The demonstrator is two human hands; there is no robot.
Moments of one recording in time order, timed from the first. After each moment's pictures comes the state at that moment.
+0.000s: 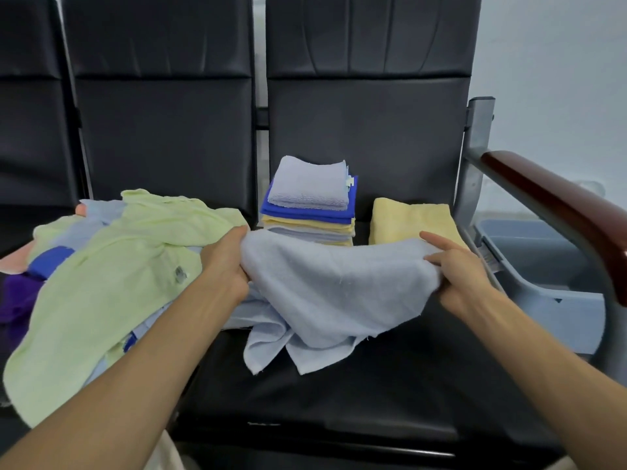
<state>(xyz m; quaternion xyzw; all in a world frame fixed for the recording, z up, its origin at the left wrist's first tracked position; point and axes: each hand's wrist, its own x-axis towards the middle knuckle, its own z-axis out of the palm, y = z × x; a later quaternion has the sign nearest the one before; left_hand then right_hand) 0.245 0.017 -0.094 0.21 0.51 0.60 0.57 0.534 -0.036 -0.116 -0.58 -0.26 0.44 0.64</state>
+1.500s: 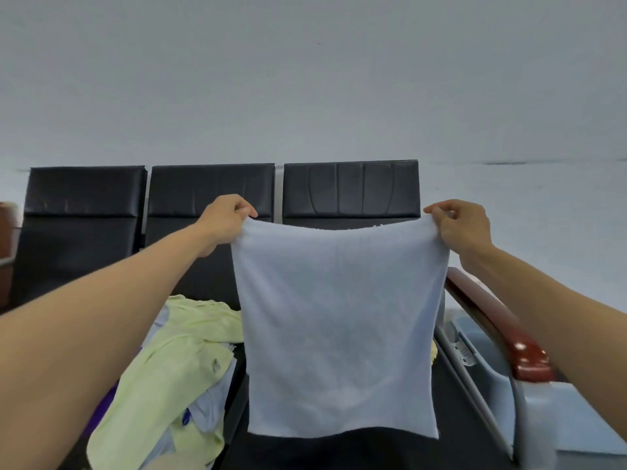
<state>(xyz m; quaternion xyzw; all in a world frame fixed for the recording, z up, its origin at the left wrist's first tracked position) 0.193 -0.054 0.161 0.71 0.55 0.43 0.11 0.536 -0.119 0.140 -0.62 -0.48 0.02 0.62</state>
